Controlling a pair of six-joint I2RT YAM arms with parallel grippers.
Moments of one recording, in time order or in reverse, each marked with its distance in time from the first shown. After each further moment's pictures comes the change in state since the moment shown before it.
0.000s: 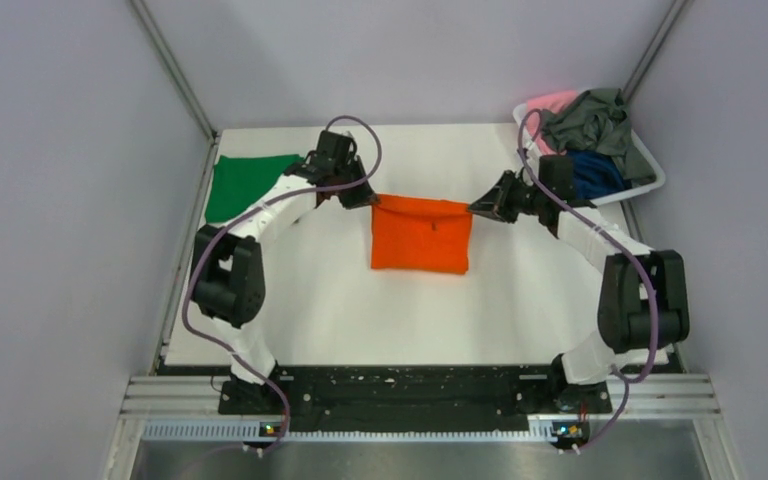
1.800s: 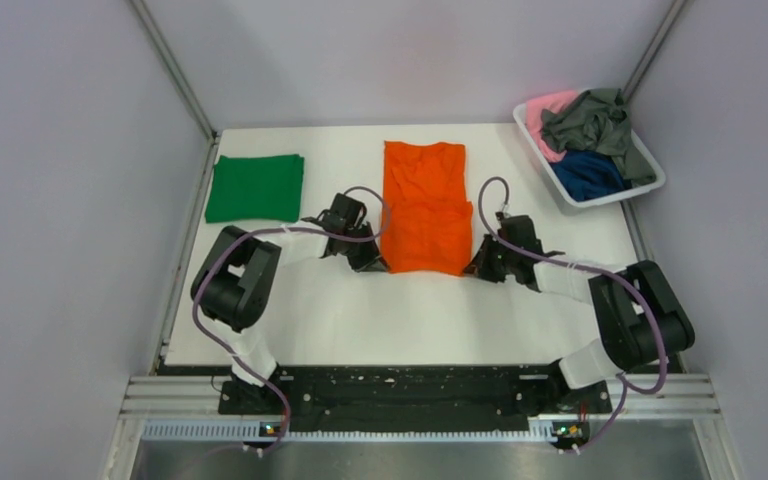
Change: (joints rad) left arm -0.077 0.048 -0.417 0.241 0.179 -0.123; right arm 0.227 -0.035 -0.386 0.140 0.464 -0.006
